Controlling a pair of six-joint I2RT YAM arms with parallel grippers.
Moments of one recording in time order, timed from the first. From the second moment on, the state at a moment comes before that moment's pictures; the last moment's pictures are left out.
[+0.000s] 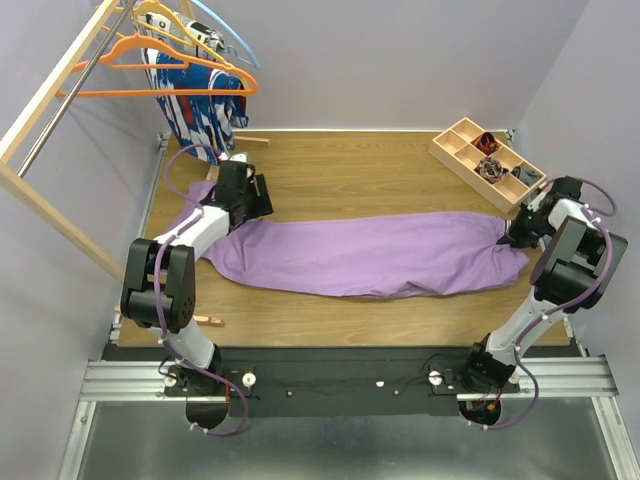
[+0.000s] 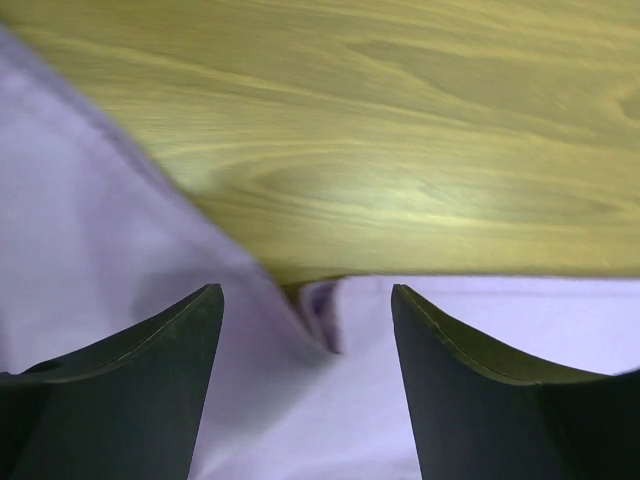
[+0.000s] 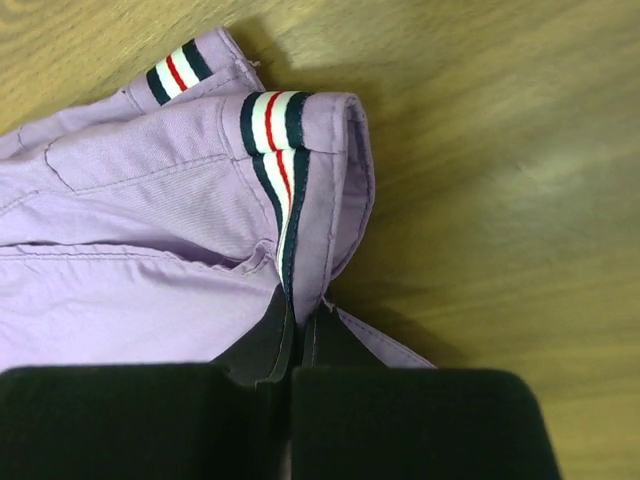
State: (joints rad) left arm -0.16 1.66 1.05 -0.12 0.00 -0.38; right arm -0.52 1.86 1.22 -0.58 -0.29 0.04
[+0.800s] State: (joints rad) left arm -0.61 1.90 1.43 -0.21 0.19 -0.29; right arm -0.52 1.73 1.61 -0.88 0.01 0.11
